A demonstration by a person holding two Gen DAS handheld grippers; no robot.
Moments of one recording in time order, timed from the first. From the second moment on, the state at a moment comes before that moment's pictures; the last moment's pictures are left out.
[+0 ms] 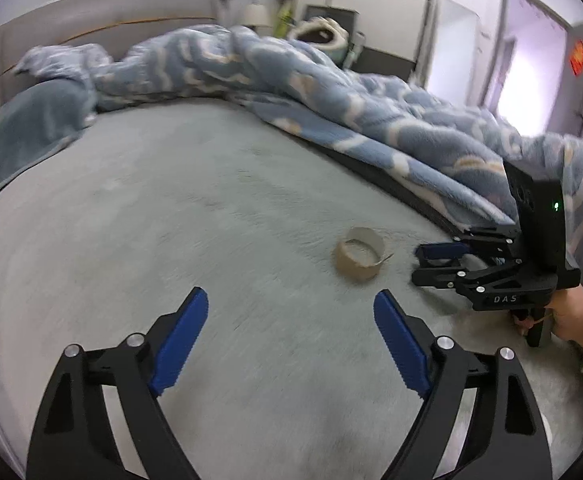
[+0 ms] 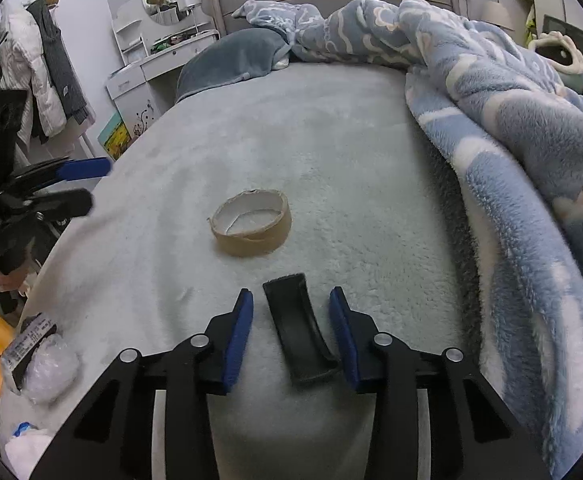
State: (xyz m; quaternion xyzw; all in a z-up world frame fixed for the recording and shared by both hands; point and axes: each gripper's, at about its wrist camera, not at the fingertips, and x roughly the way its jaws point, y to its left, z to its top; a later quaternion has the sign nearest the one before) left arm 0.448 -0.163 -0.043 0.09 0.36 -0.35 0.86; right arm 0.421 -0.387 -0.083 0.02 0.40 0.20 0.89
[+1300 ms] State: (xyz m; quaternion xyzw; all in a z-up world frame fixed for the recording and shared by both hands) left arm 0.433 -0.221 -0.037 0.11 0.41 -0.32 0.85; right arm 0.400 -0.409 -0.042 0.11 0.37 0.19 0.90
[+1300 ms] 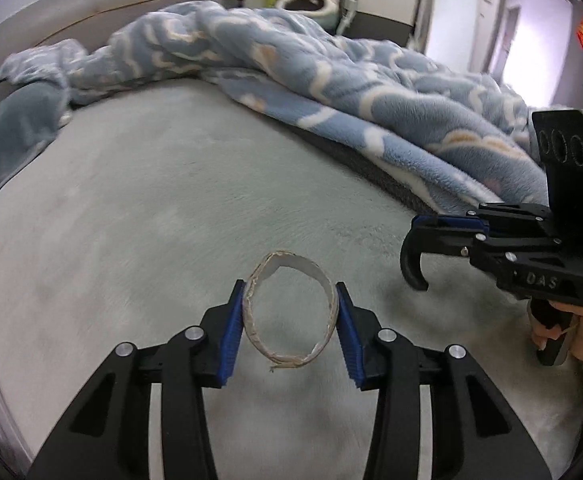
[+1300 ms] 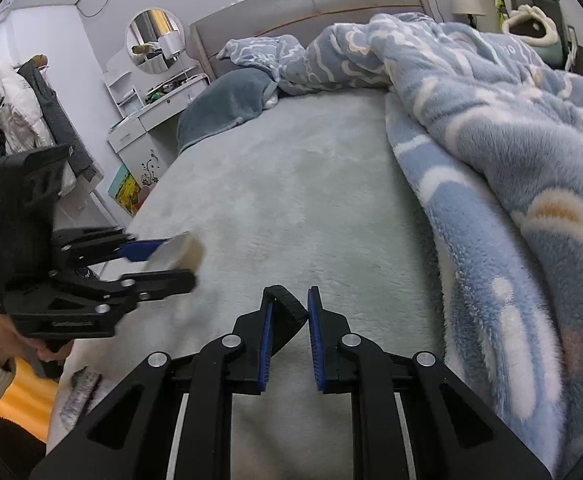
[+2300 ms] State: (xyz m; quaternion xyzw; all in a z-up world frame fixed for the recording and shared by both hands) left arm 0.156 -0.058 0.000 0.01 0.38 -0.14 0.92; right arm 0.160 -0.278 0.017 0.05 0.36 0.21 0.91
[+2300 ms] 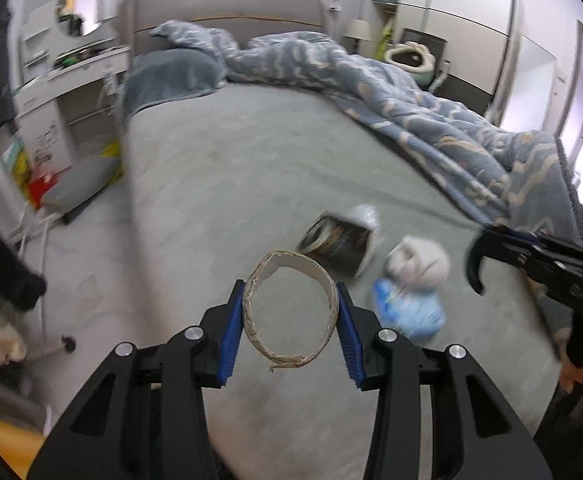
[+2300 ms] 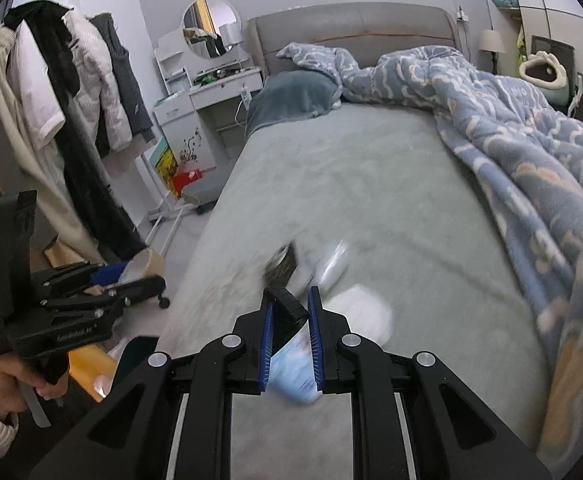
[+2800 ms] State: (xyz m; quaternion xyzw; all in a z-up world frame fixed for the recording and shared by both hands) left arm 0.107 0.051 -0.072 0.00 0.42 -0.05 0.91; right arm 0.106 -0.190 -0.016 0.04 0.40 0.24 0.88
